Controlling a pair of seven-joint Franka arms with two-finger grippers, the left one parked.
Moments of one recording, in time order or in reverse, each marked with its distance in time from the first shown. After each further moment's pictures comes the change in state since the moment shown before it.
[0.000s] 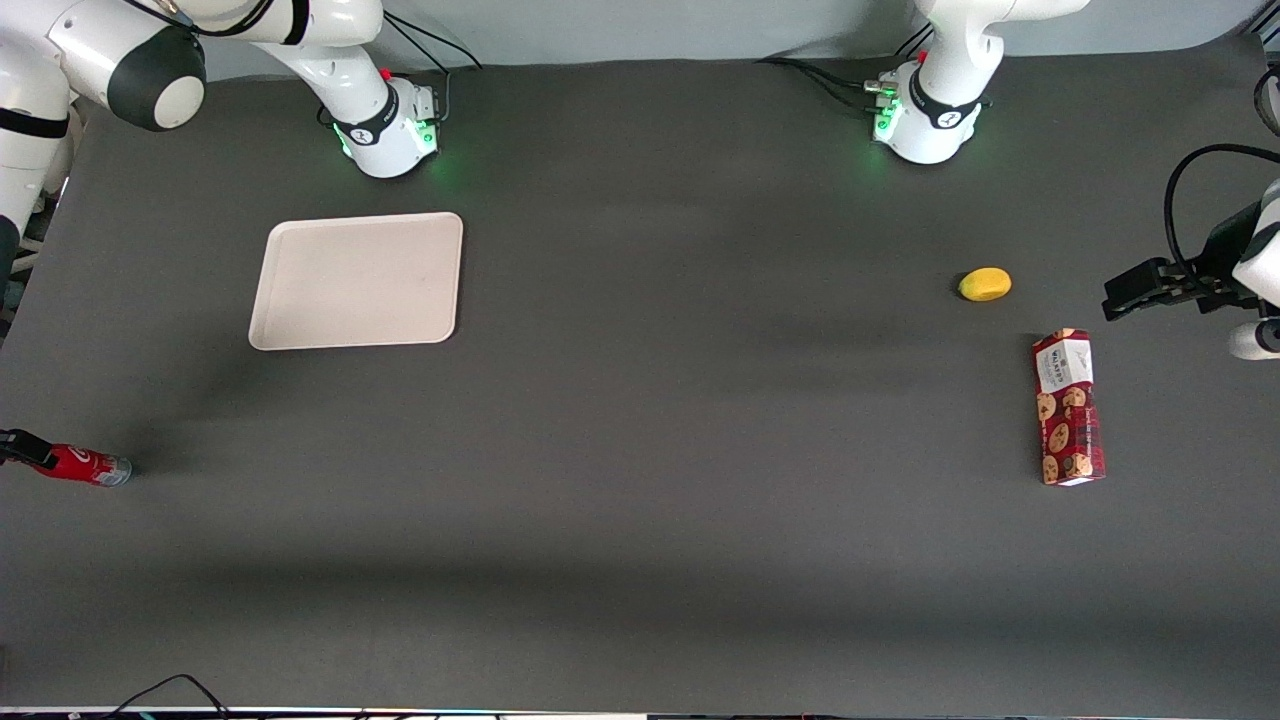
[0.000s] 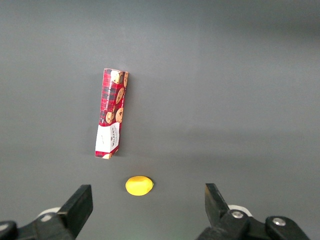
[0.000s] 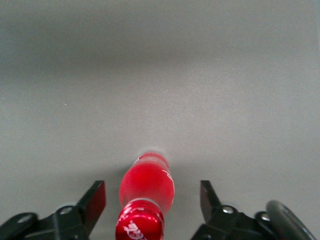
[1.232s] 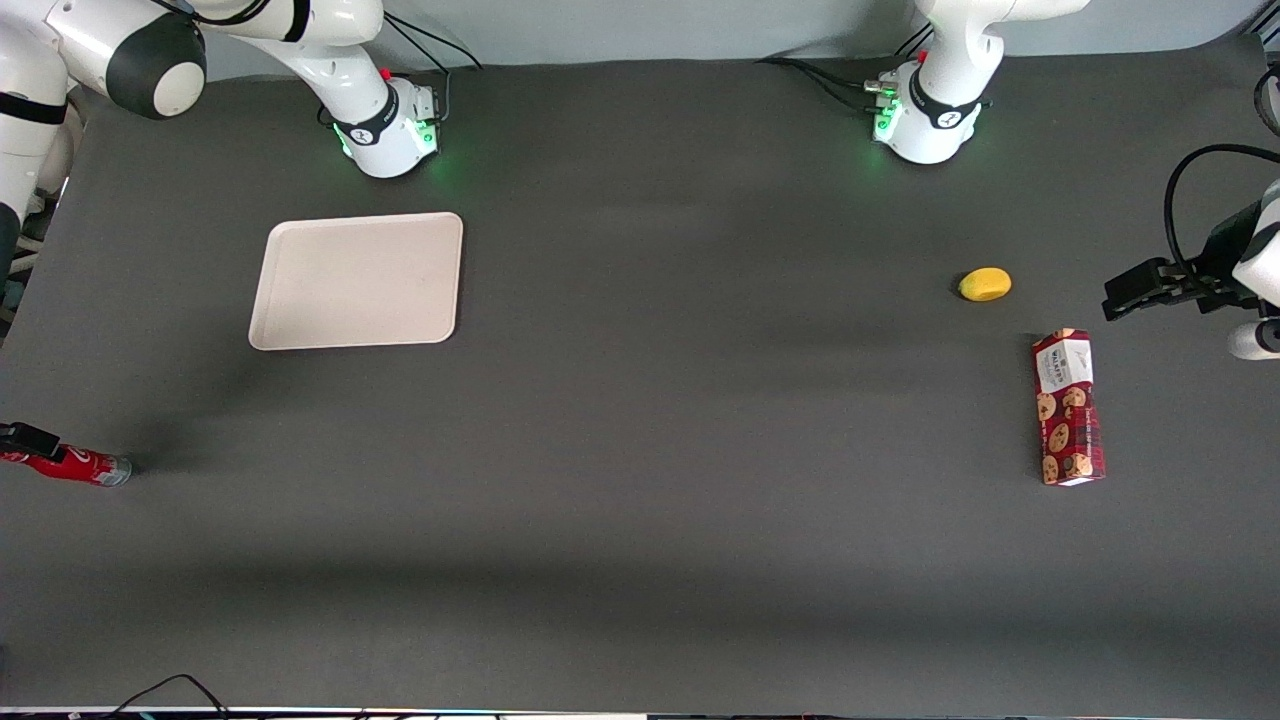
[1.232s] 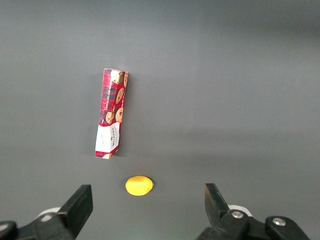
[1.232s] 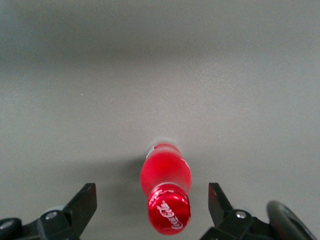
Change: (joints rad) arm 0.024 -0.042 0.000 -0.022 -0.057 -0.044 0.021
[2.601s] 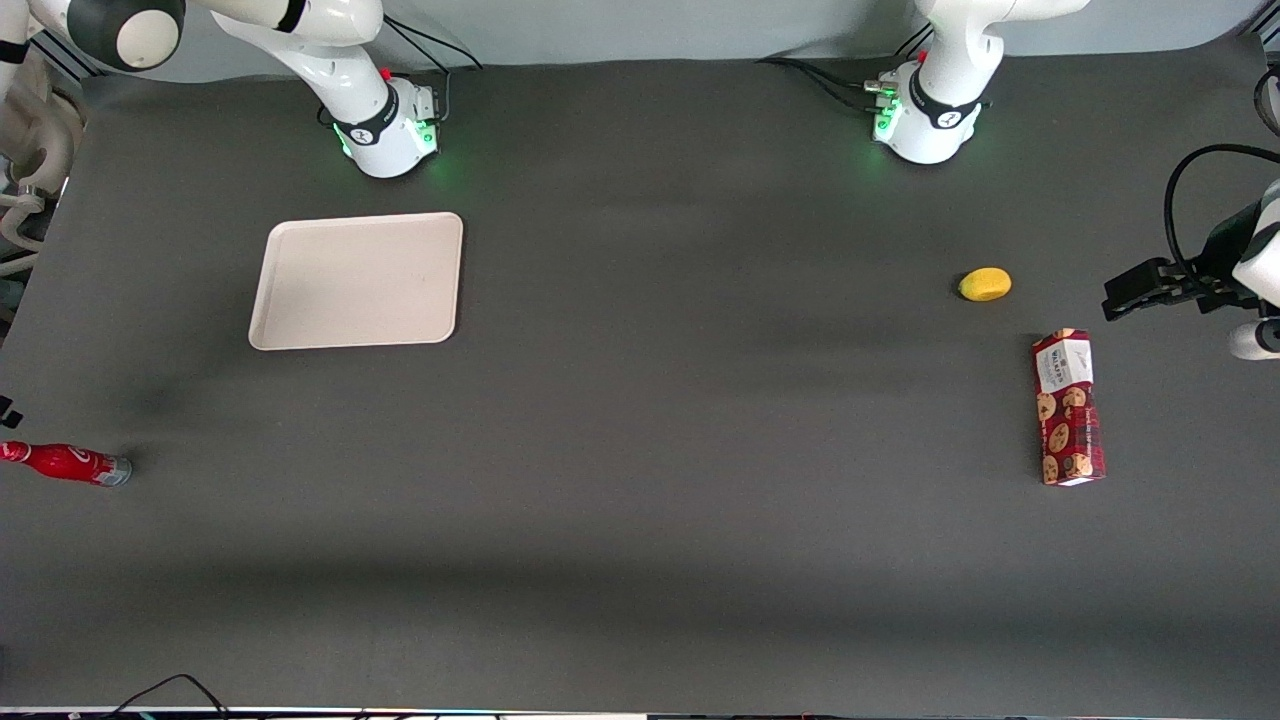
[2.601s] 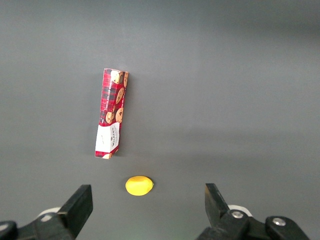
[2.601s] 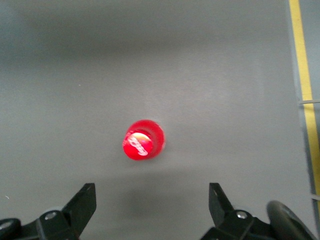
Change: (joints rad) arm -0.015 -0.143 -0.012 -0.097 -0.049 -0.018 0.000
